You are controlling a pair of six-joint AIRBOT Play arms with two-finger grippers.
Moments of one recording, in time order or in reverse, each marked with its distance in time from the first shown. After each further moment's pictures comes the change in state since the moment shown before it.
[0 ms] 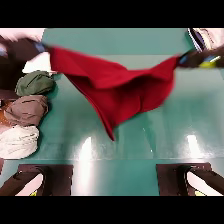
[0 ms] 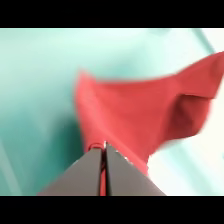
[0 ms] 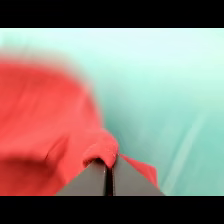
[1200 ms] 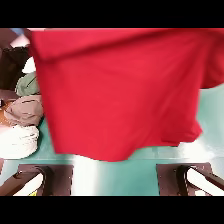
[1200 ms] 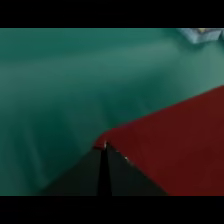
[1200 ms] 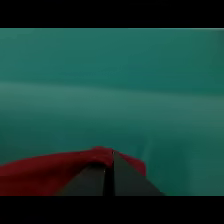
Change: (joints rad) left arm 0.002 -0.082 -0.016 0.184 -0.050 -0.144; right arm -0.230 -0.119 0.327 -0.033 0.202 0.070
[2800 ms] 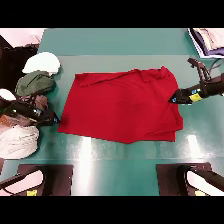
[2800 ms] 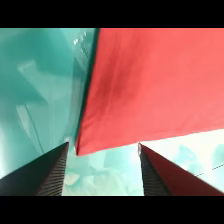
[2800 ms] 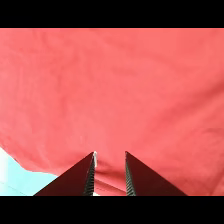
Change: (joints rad) left arm 0.261 -0.199 -0.752 0.165 -0.122 0.150; right arm 0.193 0.040 -0.717 -0.021 0.076 0.001
